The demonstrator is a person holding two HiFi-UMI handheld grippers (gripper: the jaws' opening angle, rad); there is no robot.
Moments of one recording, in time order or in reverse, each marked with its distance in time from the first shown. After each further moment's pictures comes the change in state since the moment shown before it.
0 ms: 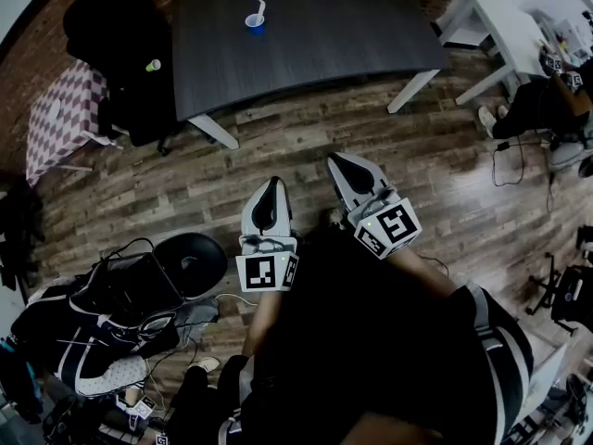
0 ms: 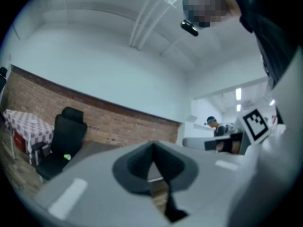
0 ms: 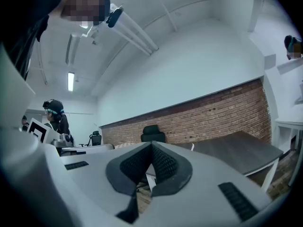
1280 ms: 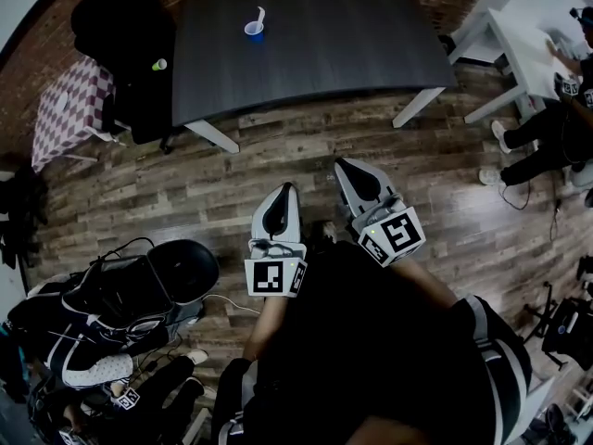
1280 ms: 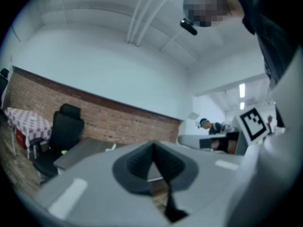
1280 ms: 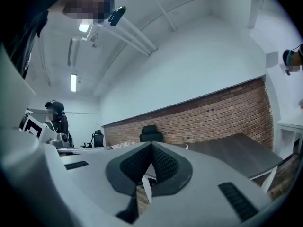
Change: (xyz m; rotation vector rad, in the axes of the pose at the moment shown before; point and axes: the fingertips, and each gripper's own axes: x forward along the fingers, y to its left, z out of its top) left arm 0.062 -0.077 -0.020 0.003 0.016 0.039; right arm -0.027 -0.087 0.012 -0.018 -0.002 0.047
